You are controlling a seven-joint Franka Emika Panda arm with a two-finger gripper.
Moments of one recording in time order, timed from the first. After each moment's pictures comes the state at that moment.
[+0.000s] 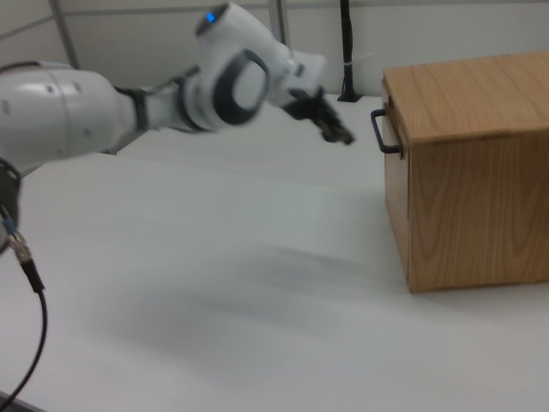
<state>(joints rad) 0.02 0.43 -0.30 -1.39 -0.20 2.44 0.81</state>
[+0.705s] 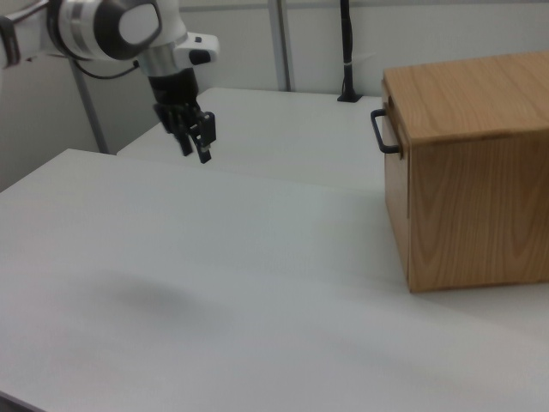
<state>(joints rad) 0.13 0.13 -0.15 -1.51 0.00 1.74 0.19</state>
